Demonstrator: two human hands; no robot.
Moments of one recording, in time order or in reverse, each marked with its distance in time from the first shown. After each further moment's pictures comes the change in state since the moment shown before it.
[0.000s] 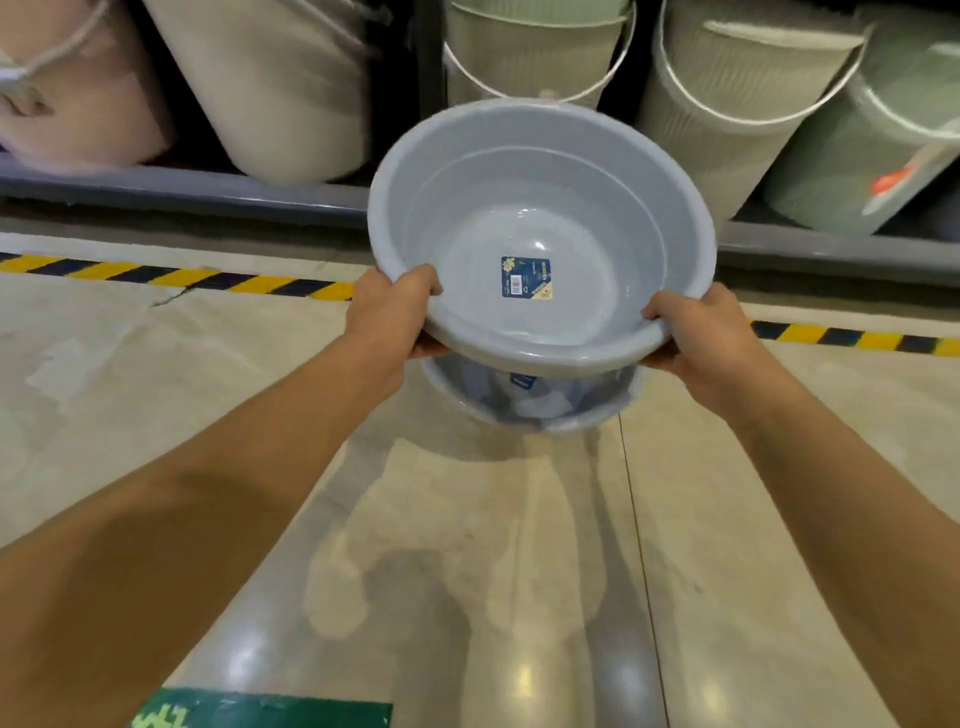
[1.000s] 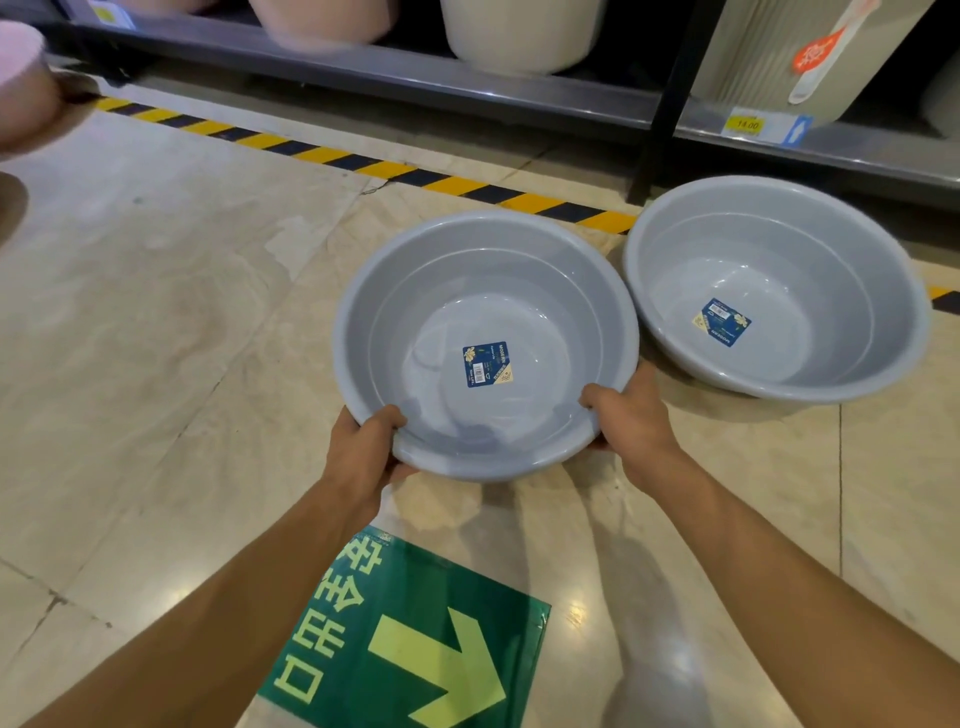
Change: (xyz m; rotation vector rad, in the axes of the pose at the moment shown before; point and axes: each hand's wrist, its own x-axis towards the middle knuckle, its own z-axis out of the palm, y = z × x) left_hand -0.078 -0.159 -0.245 -0.096 0.387 -0.314; right_hand -0.077 0.158 0.199 -0.232 -0.332 0.218
